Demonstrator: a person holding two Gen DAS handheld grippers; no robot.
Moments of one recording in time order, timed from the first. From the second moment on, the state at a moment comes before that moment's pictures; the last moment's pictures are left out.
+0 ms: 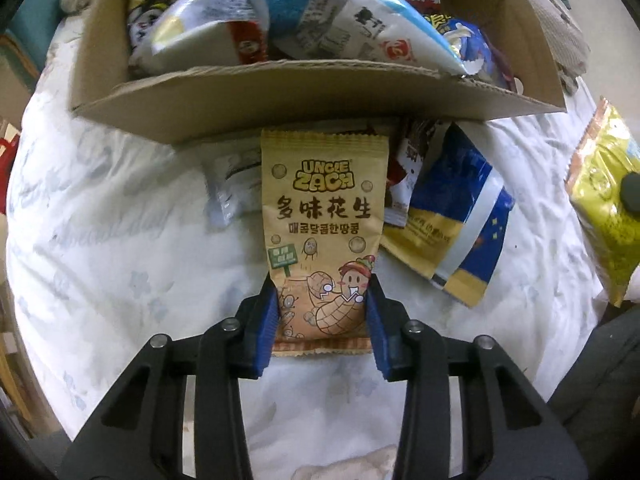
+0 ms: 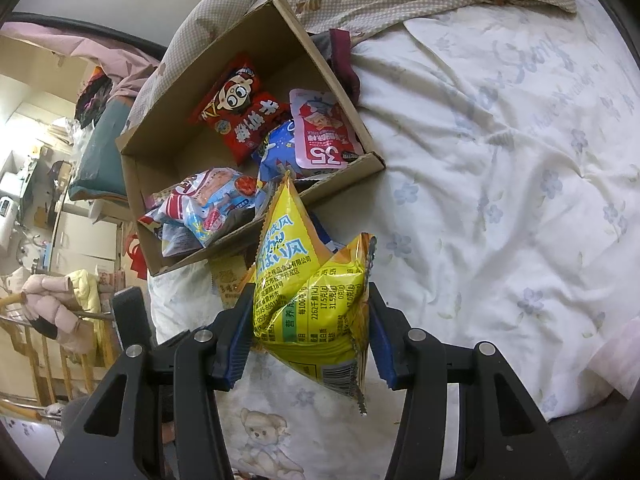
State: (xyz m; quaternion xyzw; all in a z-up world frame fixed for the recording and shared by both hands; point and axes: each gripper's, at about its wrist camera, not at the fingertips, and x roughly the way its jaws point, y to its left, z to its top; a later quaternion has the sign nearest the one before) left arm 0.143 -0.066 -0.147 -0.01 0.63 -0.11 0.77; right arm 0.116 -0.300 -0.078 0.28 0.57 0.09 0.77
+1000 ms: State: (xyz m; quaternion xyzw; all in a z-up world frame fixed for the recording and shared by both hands) left arm 0.097 -0.007 -0.070 -0.04 0.58 -0.03 0.81; right arm 0.110 -0.288 -0.051 0.29 0.53 0.14 0.79
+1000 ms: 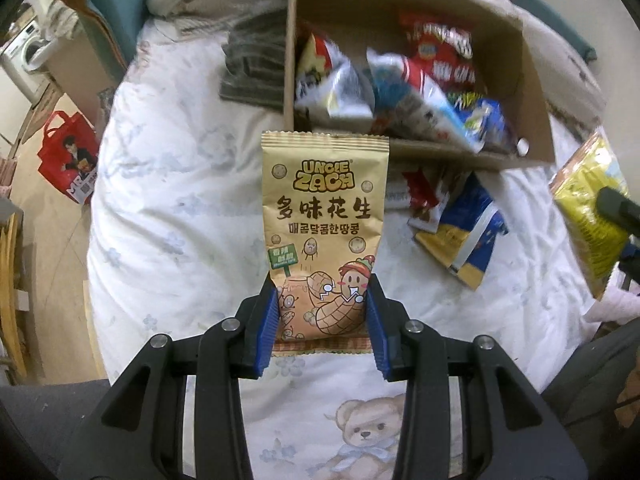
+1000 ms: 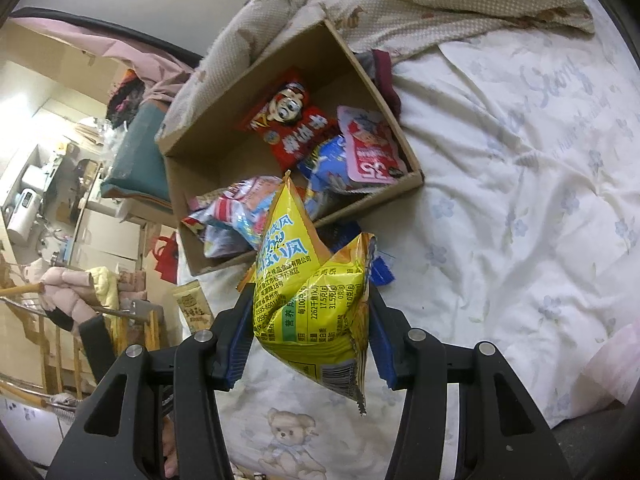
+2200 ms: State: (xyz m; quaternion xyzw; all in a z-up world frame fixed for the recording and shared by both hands) left arm 0.212 -0.043 0.004 -0.01 0.50 -0.06 0.86; right arm 0.172 -0.279 -0.018 0.27 0.47 0.15 0.83
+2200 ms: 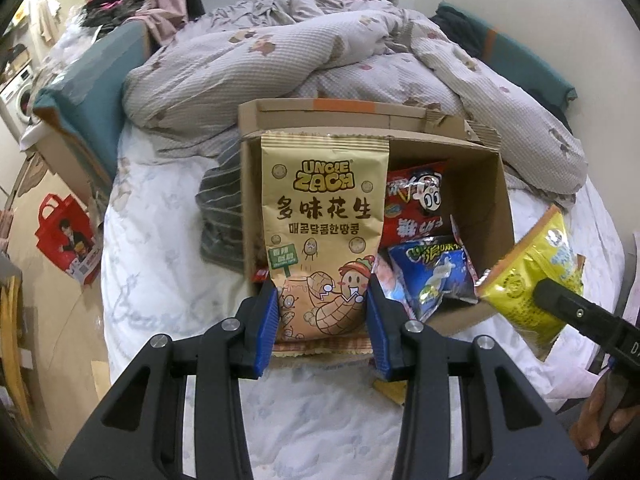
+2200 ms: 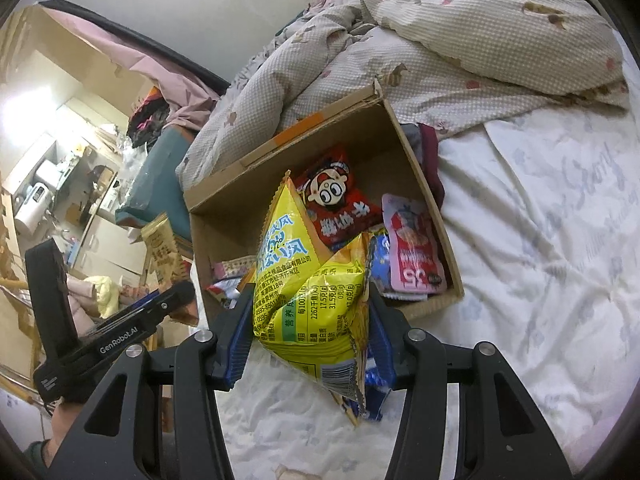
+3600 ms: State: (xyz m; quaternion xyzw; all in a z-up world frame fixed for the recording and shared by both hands) left arm 0.266 -0.063 -0.033 0.02 0.51 -0.04 0.86; right arm 0.253 -0.266 -0.057 0.29 0.49 0.16 0.81
